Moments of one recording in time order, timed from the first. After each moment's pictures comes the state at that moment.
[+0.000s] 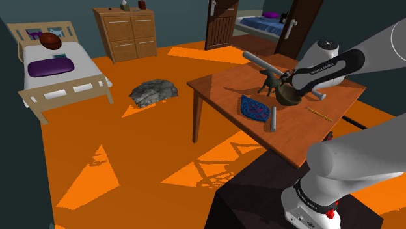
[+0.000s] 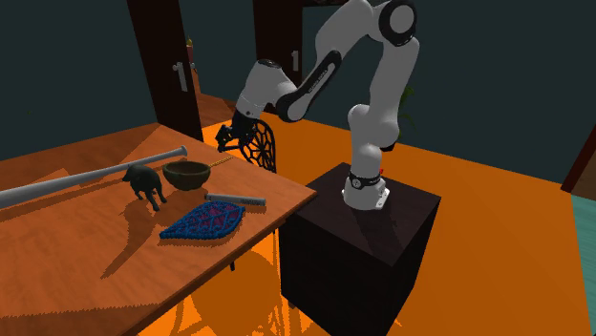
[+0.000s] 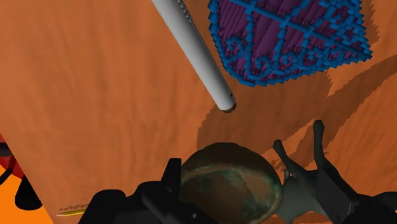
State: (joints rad) arm -0.62 -0.31 -0.16 -2.65 -0.42 2.82 1.15
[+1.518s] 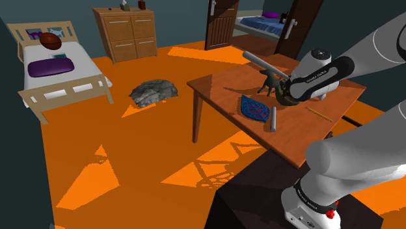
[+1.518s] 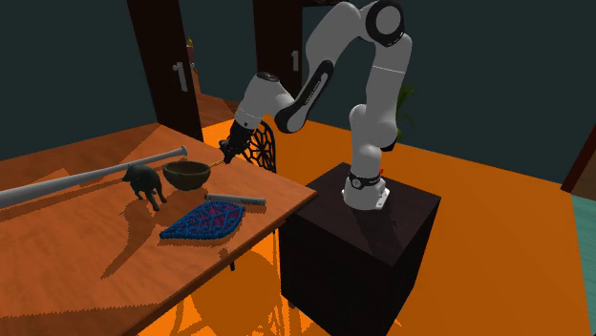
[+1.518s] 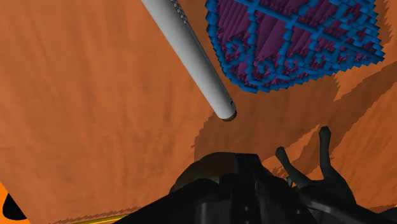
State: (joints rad) arm -0.69 -0.19 -0.12 -2.65 -0.52 2.96 1.25
